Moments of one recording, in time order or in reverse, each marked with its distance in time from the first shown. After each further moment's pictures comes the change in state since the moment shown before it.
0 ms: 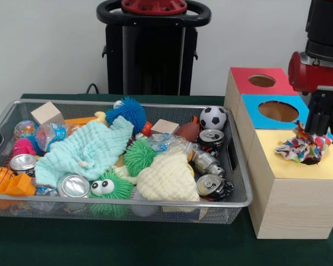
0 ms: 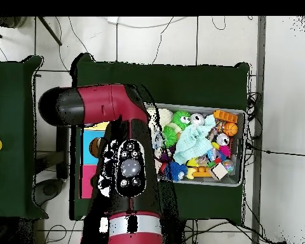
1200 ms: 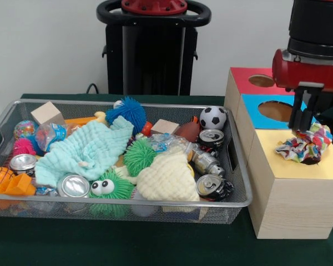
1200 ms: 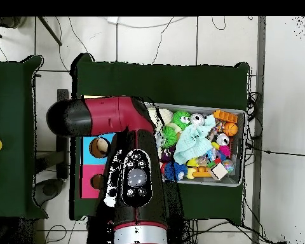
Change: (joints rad) arm -0.016 -0.044 0.000 0.113 -0.014 -0.091 0.000
